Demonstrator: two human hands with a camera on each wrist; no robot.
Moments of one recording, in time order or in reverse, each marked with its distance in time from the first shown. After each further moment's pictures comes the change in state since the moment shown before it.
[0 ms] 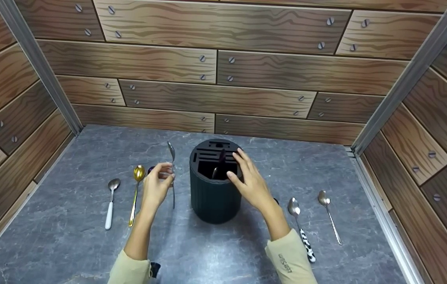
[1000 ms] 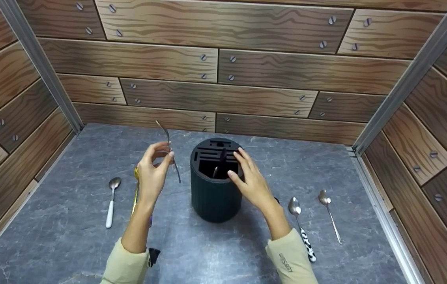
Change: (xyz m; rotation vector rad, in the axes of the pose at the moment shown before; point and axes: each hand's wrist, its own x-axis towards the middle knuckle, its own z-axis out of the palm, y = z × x) left_hand 0.021 0.054 -0.014 -0.299 0.133 0.200; right_hand 0.000 0.000 -0.001 -0.002 -0.019 0.001
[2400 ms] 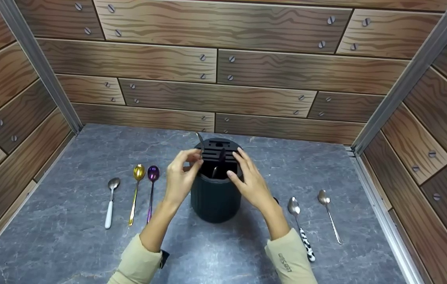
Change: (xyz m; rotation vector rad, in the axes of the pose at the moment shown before) left_hand -0.020 -0.001 0.048 0.038 -0.150 0.140; right_hand 0.000 0.000 0.001 0.008 0.016 -0.005
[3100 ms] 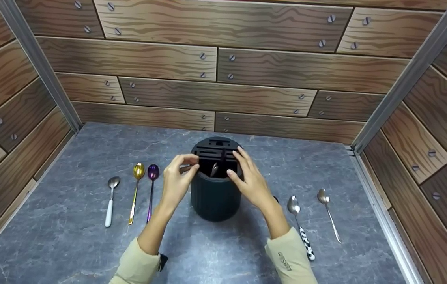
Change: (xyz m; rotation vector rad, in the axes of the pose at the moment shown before) left_hand -0.012 -0.012 -0.005 -0.091 -0.023 -0.115; right_hand -0.001 0.000 -0.001 -0.013 -0.010 0.007
